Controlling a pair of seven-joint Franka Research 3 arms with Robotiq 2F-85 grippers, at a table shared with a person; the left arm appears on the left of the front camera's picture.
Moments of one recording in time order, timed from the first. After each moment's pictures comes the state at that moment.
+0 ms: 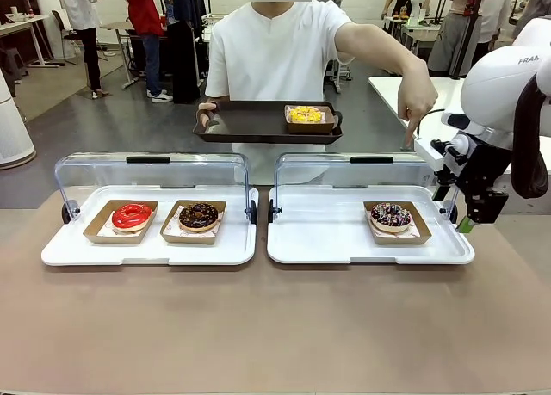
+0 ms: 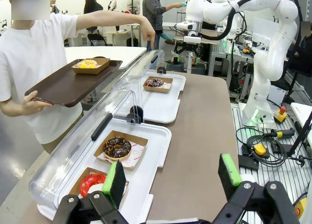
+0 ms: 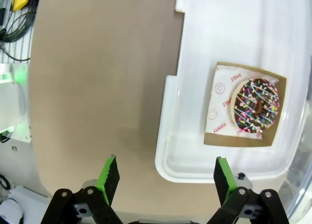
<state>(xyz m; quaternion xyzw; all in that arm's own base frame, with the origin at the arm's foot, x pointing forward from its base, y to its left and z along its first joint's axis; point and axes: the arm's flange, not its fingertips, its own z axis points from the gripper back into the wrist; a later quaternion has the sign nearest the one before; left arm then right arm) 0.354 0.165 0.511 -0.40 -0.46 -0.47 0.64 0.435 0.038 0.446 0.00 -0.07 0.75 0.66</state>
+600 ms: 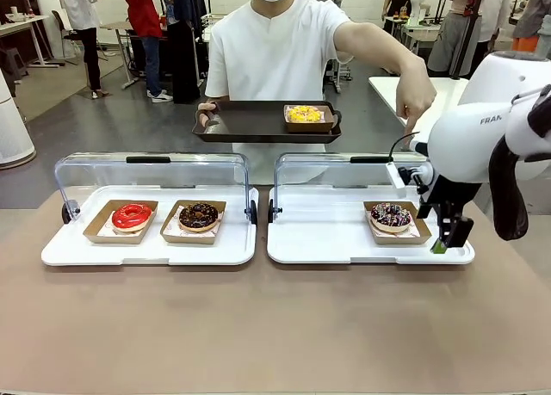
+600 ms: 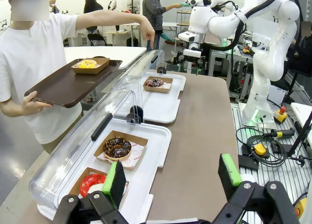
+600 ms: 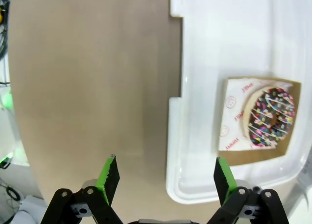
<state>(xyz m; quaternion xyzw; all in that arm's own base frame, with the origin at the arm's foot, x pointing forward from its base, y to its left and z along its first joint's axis) 0.354 0.165 0.511 -0.40 -0.46 -0.47 0.64 0.414 0.083 0.400 -0.03 -0.06 0.72 0.69</state>
